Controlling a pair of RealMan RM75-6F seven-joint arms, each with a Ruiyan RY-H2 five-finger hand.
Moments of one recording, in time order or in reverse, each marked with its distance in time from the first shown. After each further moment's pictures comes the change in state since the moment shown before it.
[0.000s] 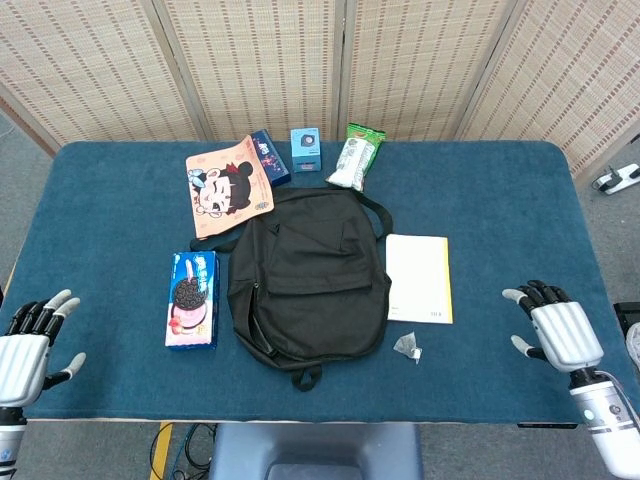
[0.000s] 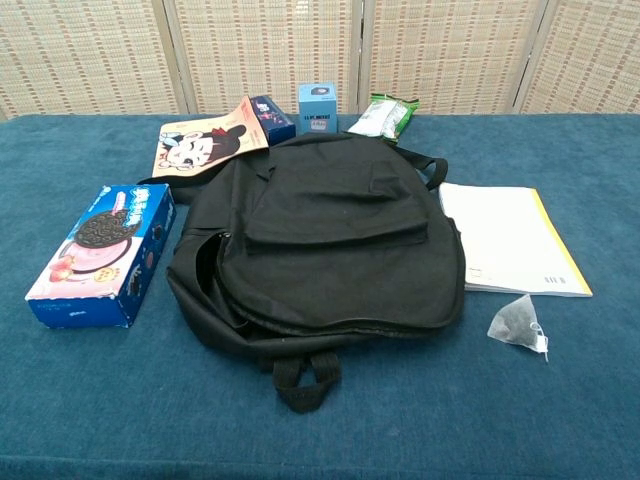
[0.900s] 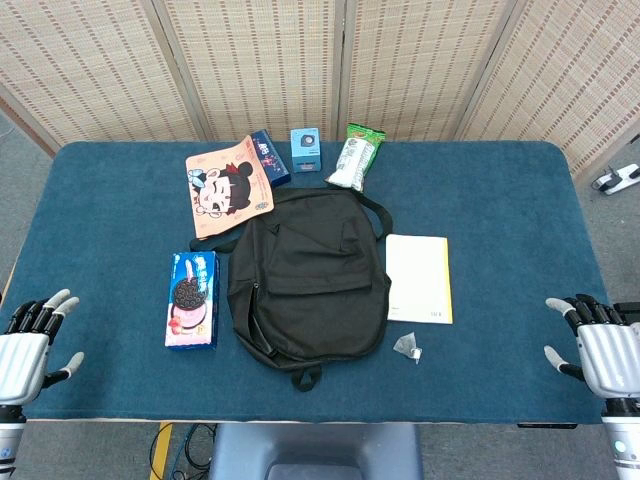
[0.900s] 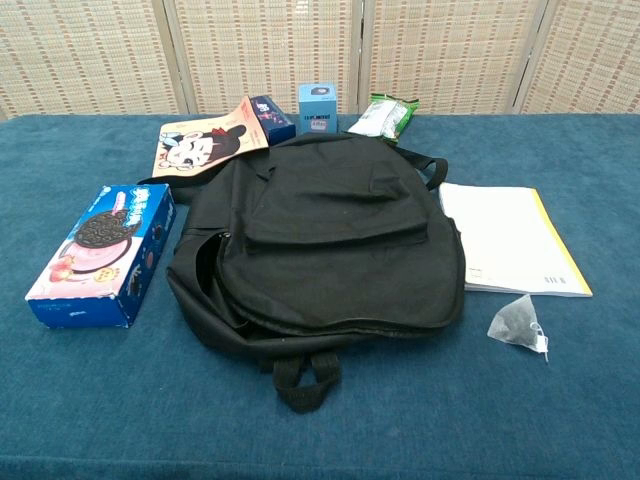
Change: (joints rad) left arm -0.007 -0.003 -0.004 0.012 -0.009 -0.015 0.010; right arm -0.148 0.035 -0.001 -0.104 0.066 0.187 -0.027
